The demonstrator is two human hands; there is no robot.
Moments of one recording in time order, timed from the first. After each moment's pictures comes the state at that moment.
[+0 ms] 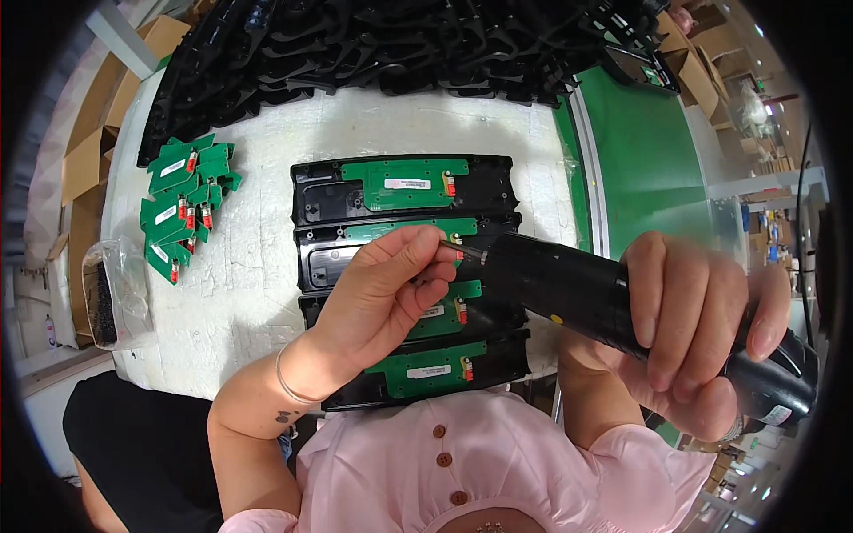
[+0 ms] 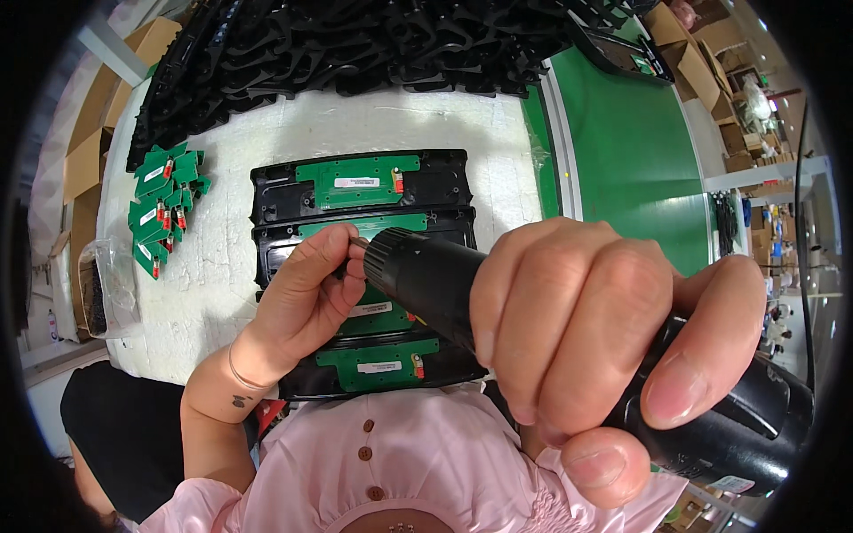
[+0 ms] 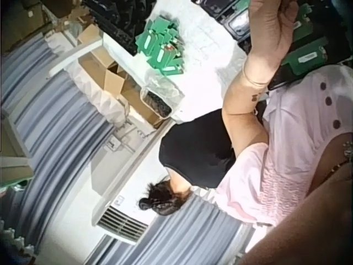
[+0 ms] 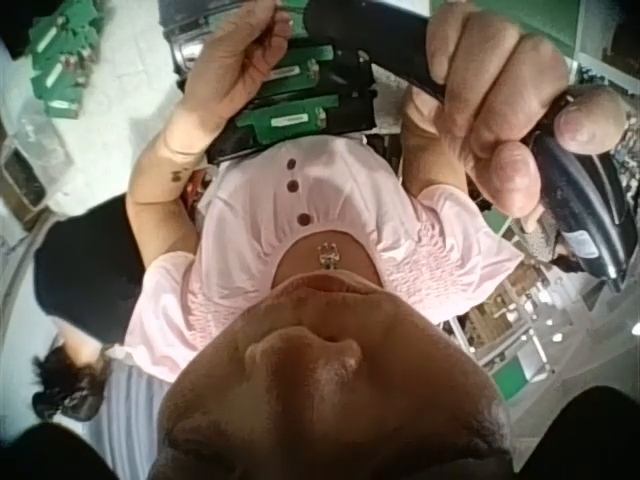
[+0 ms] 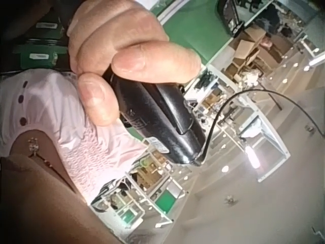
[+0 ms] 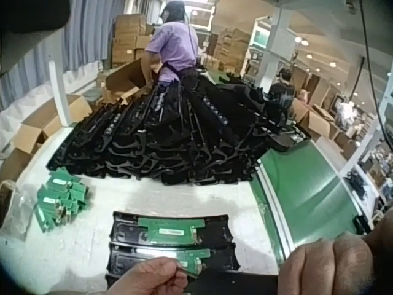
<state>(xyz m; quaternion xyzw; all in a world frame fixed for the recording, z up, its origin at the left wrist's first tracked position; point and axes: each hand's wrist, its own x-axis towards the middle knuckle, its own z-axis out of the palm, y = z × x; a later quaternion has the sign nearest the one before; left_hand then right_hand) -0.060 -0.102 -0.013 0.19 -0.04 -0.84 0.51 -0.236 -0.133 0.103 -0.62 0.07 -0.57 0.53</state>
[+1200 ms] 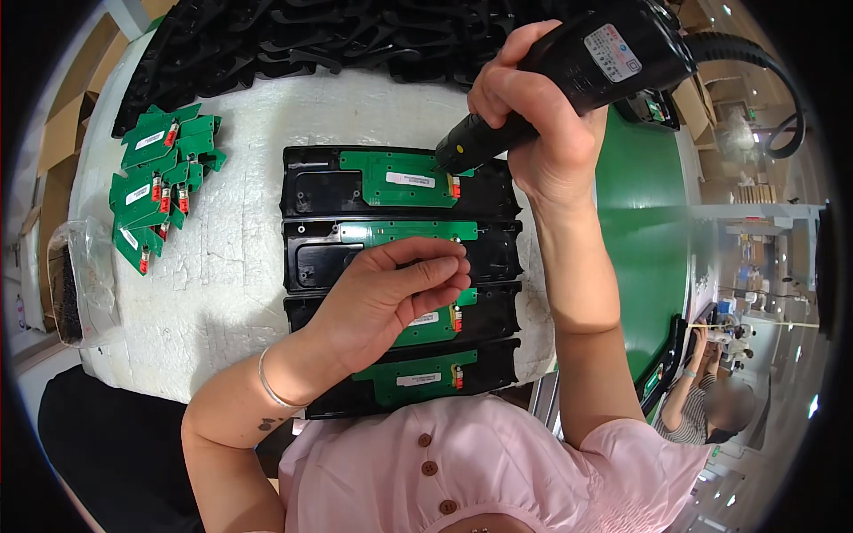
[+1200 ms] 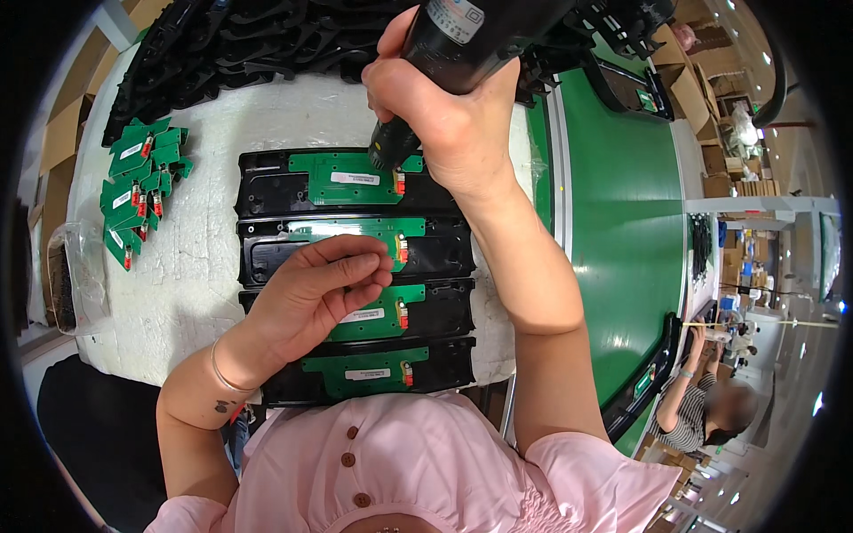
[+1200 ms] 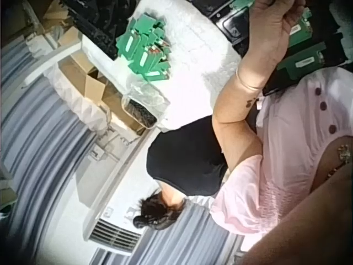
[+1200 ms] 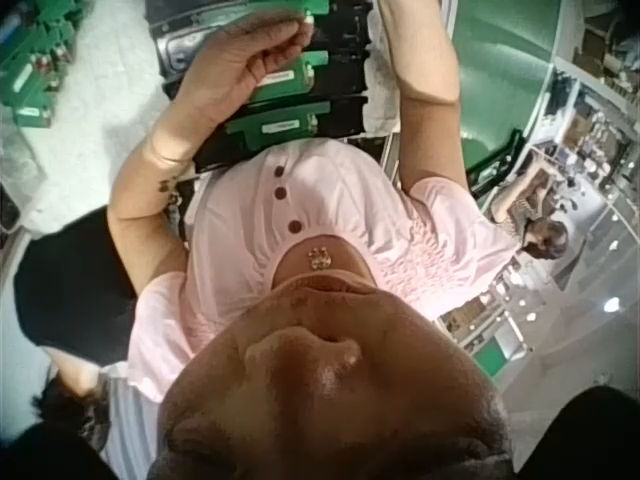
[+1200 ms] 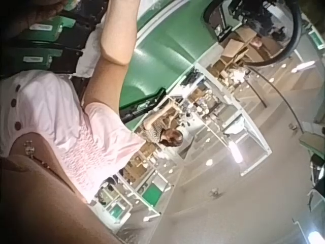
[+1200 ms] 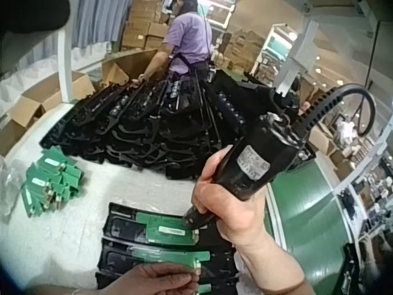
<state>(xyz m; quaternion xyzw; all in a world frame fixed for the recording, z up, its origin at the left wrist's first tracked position) -0.056 -0.106 -0.023 0.27 -0.06 -0.84 0.46 -0.165 -0.237 0.044 -0.63 0.23 -0.52 0.53</state>
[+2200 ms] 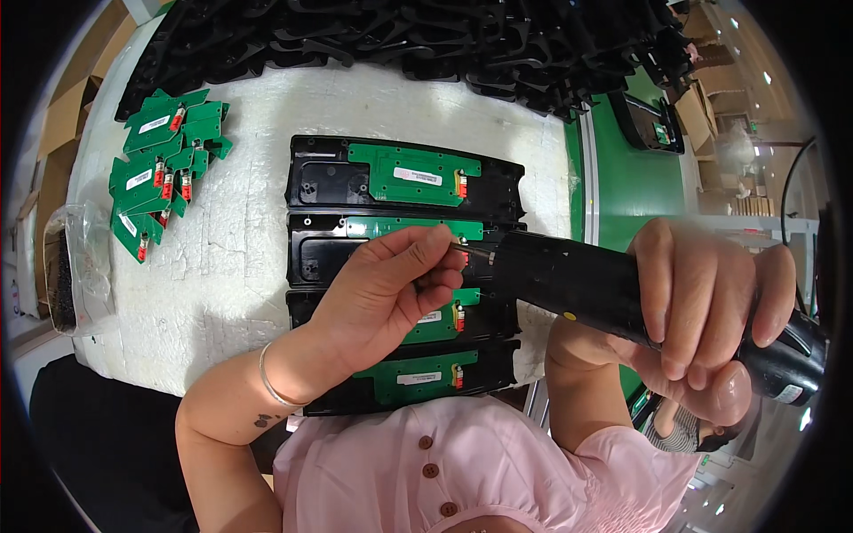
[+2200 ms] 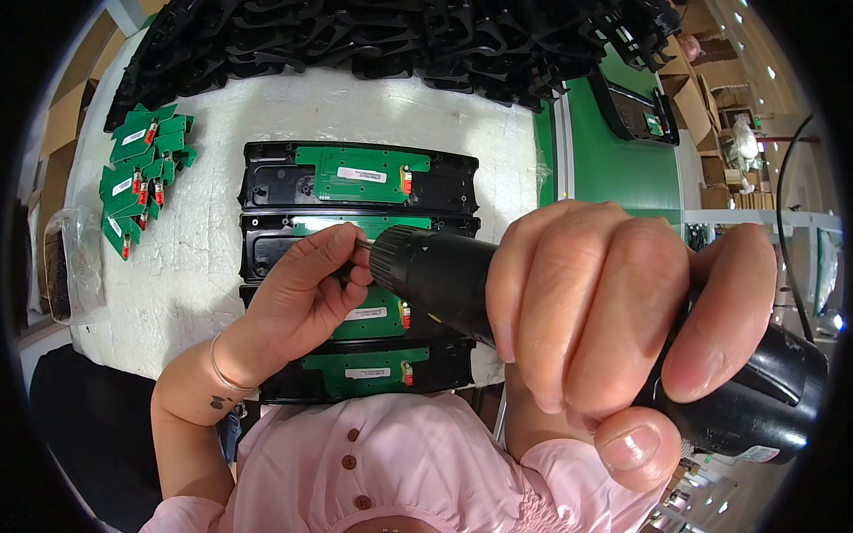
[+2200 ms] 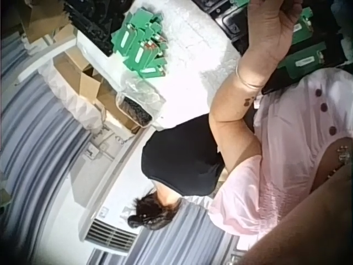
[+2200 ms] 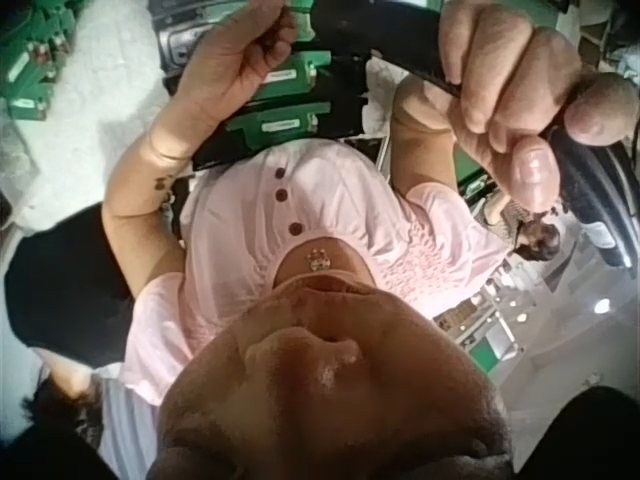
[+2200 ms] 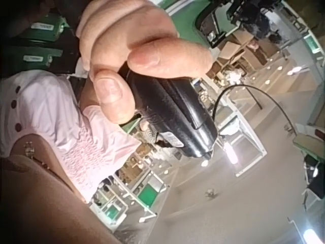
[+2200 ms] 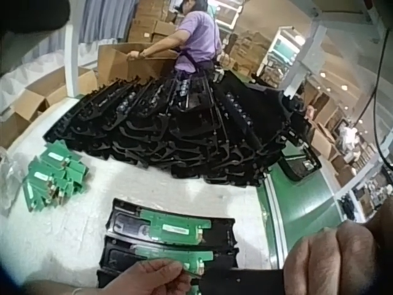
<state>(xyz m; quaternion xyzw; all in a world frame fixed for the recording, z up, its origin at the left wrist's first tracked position) -0.051 -0.104 -0.032 0.13 0.02 -0.85 0.50 -0.214 -0.164 0.104 -0.64 0.05 -0.49 0.59</state>
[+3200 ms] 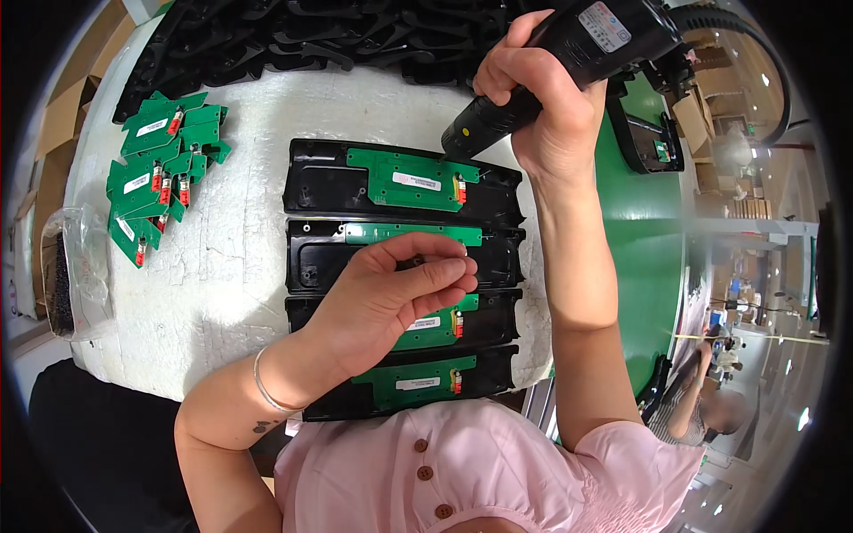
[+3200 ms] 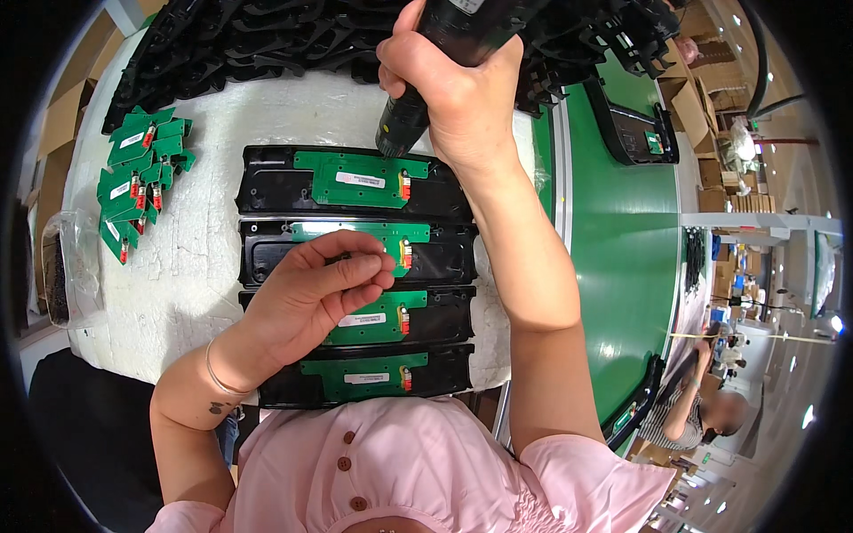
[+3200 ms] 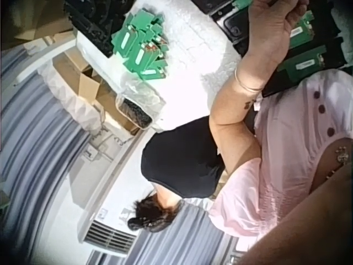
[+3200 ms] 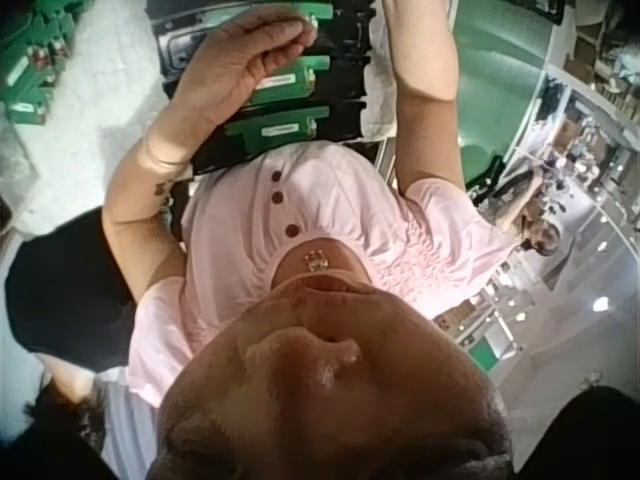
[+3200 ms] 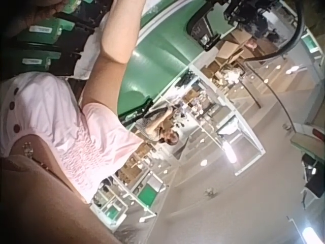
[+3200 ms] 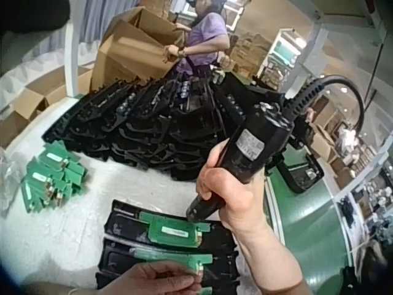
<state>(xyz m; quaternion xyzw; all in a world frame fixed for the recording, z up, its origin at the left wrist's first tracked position) -0.051 -0.107 -0.019 0.26 -0.07 -0.84 0.48 -0.153 -0.259 0.044 -0.64 0.23 -0.51 0.52</state>
